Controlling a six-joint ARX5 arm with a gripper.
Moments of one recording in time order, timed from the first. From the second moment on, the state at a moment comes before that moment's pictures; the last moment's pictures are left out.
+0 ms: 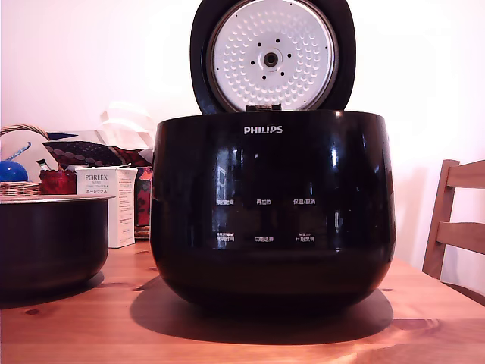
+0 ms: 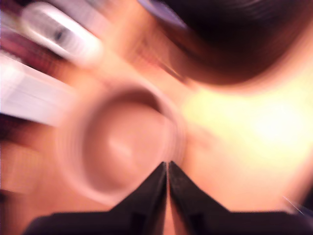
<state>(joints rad) -0.22 0.98 1.12 -1.18 0.18 0.86</state>
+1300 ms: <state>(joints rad) -0.22 1.53 1.12 -0.96 0.08 1.10</state>
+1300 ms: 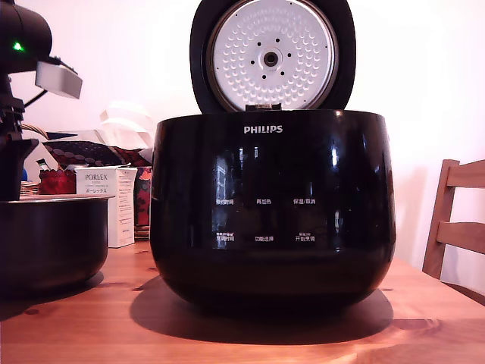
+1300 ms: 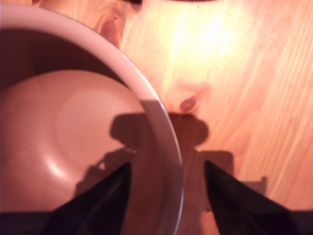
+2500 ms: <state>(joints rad) -0.28 1.51 1.14 -1.00 -0.01 1.13</state>
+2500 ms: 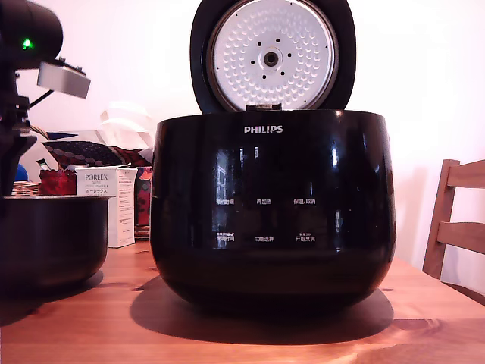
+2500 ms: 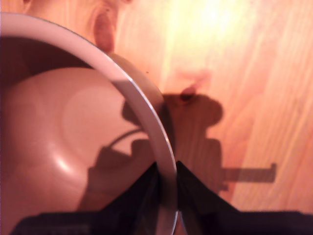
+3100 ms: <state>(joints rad) -0.29 1.40 1.14 -1.04 -0.07 1.13</state>
